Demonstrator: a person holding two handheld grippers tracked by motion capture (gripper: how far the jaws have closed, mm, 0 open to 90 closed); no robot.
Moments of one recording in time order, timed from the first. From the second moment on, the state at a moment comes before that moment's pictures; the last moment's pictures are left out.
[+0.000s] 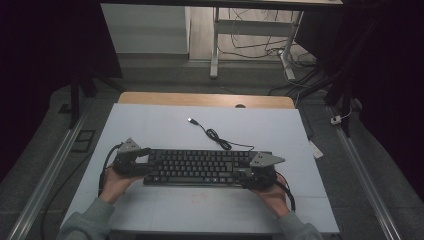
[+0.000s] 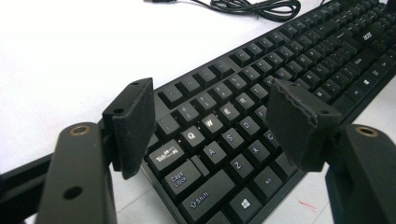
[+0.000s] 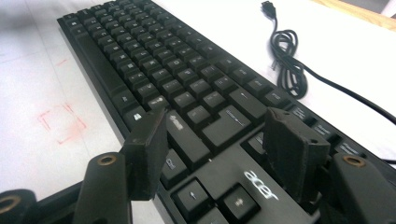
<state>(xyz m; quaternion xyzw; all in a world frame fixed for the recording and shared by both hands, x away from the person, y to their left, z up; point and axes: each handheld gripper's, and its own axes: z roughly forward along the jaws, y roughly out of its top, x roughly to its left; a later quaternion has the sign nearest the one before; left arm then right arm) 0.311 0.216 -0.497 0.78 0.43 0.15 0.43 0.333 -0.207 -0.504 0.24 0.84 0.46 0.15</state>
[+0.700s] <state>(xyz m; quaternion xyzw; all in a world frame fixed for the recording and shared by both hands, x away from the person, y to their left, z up) 0.313 0.214 -0.499 0.79 0.43 0.14 0.41 0.341 -0.149 -0.495 0.19 0.86 0.46 0.11</state>
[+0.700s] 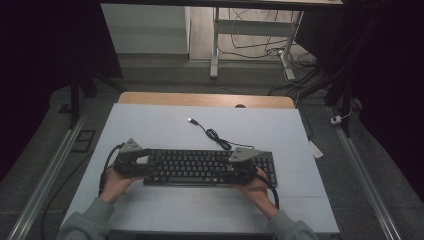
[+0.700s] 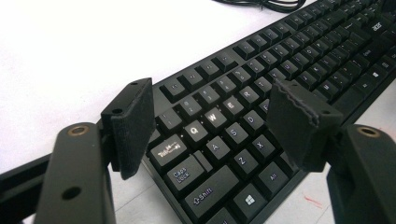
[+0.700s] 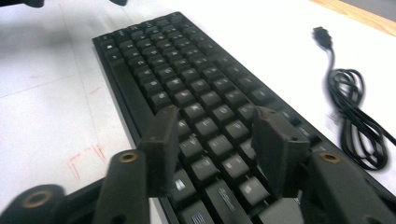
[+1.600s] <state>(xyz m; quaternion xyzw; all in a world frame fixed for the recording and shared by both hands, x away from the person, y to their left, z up) 0.313 0.211 -0.501 0.79 0.43 0.14 0.41 0.344 -0.101 -0.506 0.15 0.89 0.43 0.08</state>
